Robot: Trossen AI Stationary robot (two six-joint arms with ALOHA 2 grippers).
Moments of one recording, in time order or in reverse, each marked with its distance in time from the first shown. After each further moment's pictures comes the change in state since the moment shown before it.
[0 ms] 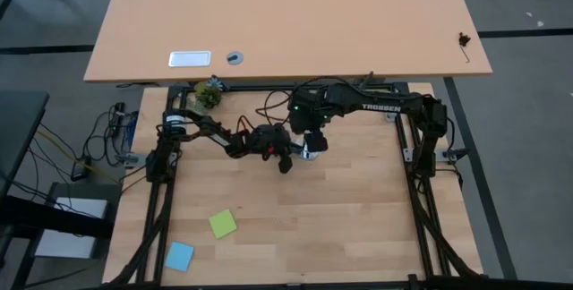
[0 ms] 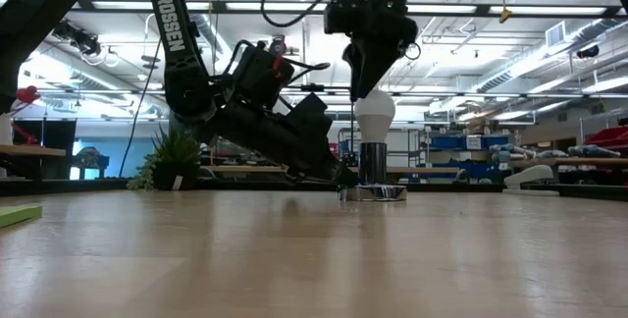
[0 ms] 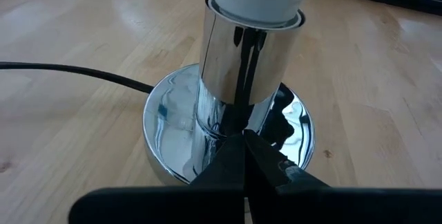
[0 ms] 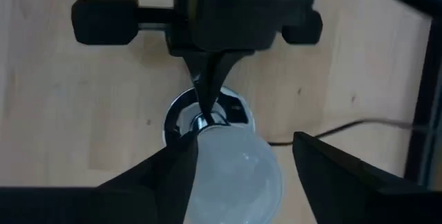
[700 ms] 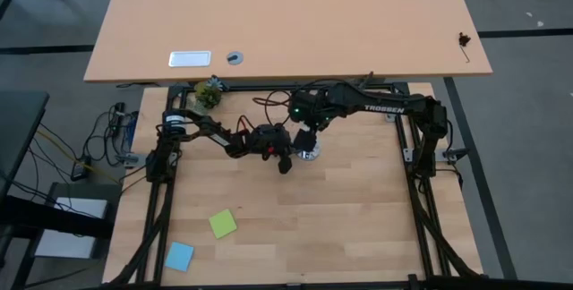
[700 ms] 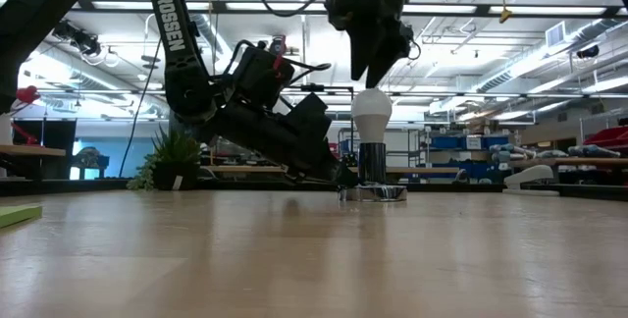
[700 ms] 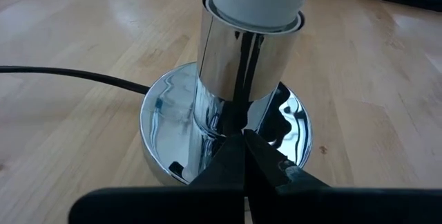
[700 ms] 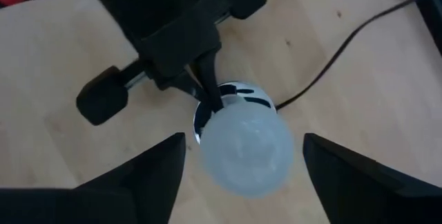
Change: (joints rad) left arm 0.000 0.000 0.001 -0.014 0.019 0.012; right arm 0.049 -0.001 0.086 -0.109 0.063 0.641
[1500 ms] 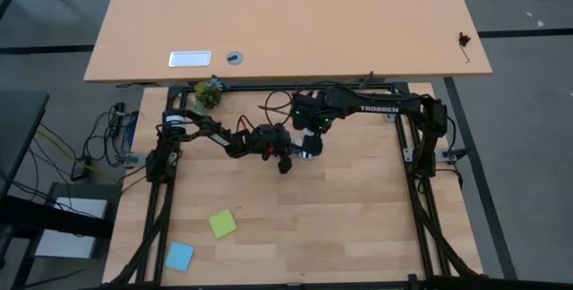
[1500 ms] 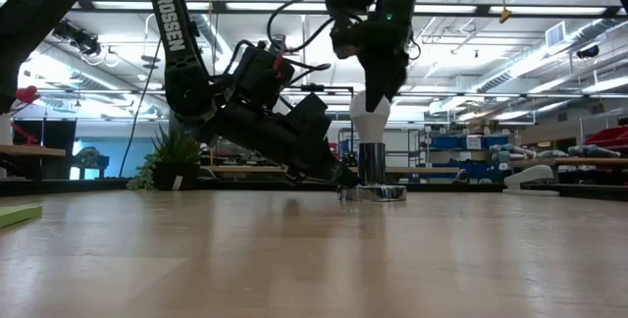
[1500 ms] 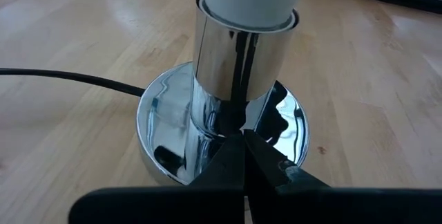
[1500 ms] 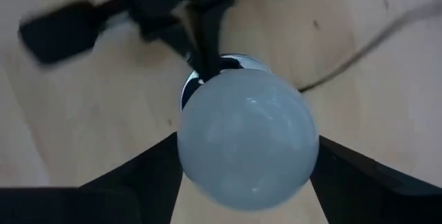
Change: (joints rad) left arm 0.000 0.000 0.000 0.001 0.004 -0.008; right arm -0.052 0.000 -0.161 0.094 -0.069 -0.193
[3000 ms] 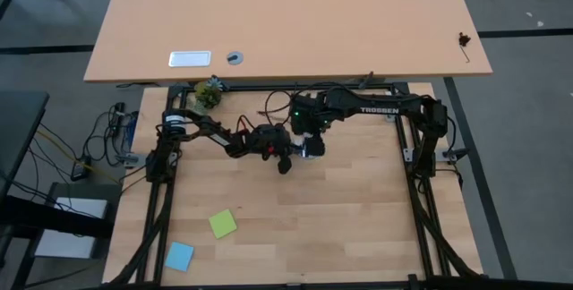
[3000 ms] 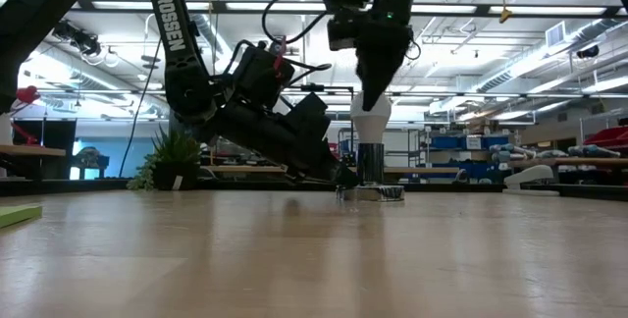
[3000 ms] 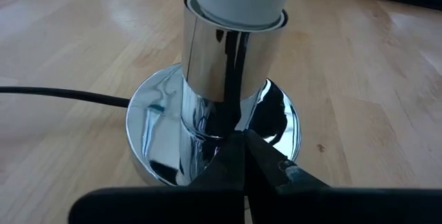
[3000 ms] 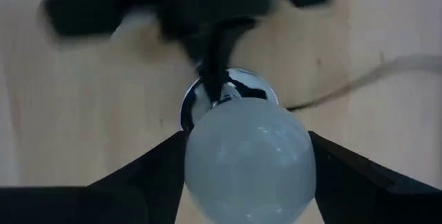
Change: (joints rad) left arm 0.000 -0.001 0.000 -0.005 0.009 0.014; right arm 0.014 -0.002 -0.001 0.047 0.029 -0.198
